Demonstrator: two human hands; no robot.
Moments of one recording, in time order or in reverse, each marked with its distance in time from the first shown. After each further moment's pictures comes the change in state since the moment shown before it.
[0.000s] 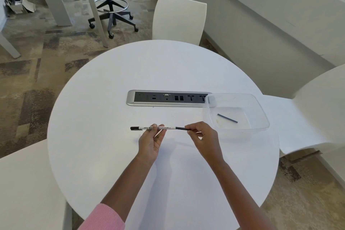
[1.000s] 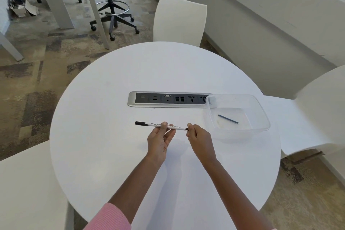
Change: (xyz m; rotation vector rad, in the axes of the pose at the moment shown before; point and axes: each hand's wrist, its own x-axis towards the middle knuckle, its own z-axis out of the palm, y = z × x) left_hand -0.017 -0.013 0.016 0.144 -0.114 0.058; right_hand 0.004 -0.010 0.018 0.008 -0.053 0.301
